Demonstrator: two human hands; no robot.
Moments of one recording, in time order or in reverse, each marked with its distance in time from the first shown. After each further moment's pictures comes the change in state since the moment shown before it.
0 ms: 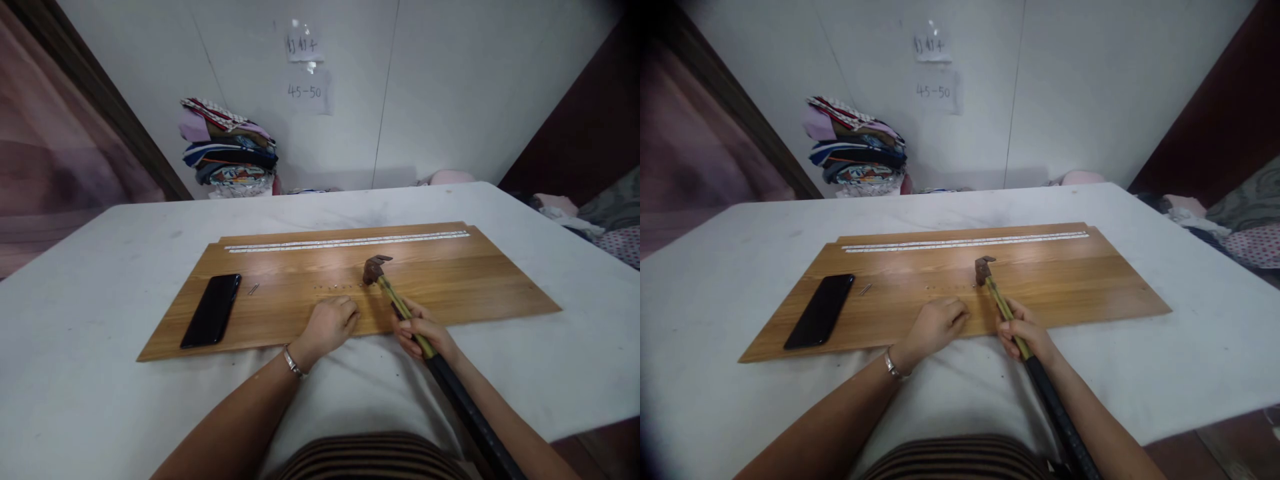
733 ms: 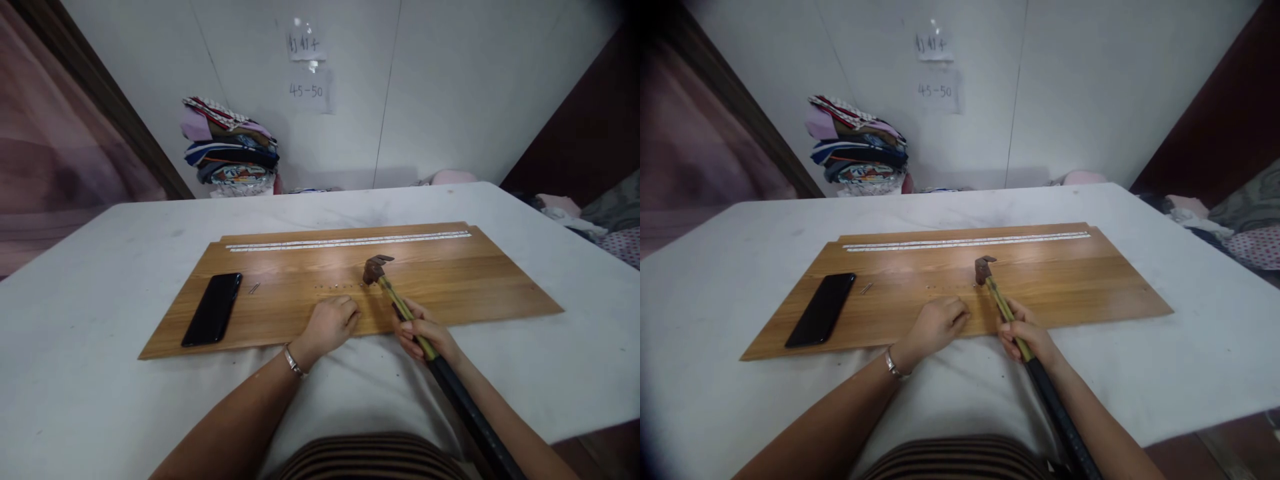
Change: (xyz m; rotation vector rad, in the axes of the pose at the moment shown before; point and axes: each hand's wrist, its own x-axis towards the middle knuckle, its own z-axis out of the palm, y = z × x) left_hand 0.000 -0.001 0.000 -0.013 -0.004 0.003; right_hand -0.001 0.000 0.000 0.014 -0.017 0.004
